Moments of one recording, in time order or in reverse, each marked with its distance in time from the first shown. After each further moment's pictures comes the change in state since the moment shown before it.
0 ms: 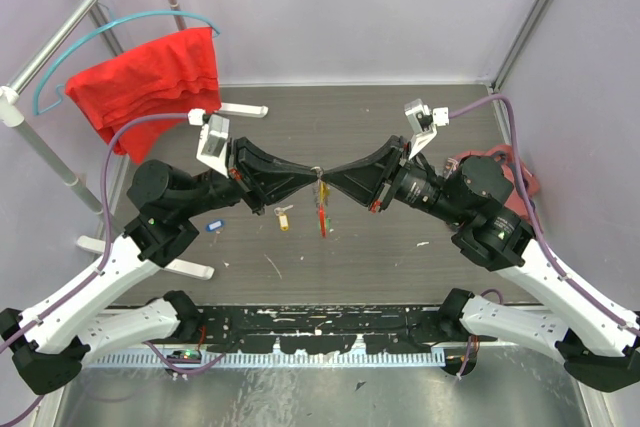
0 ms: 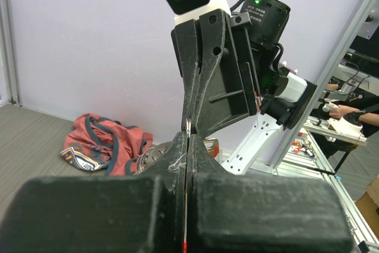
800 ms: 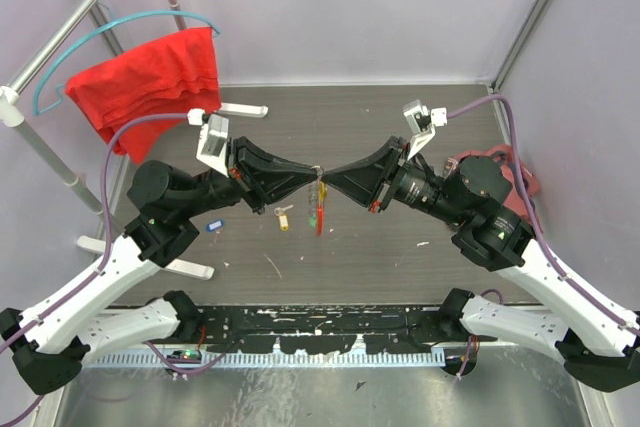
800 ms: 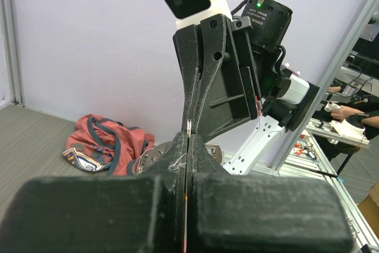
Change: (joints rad) left arm 0.001 0.000 -0.003 0.006 -0.011 0.000; right arm 0.000 0.000 0.000 -0.020 0.008 0.000
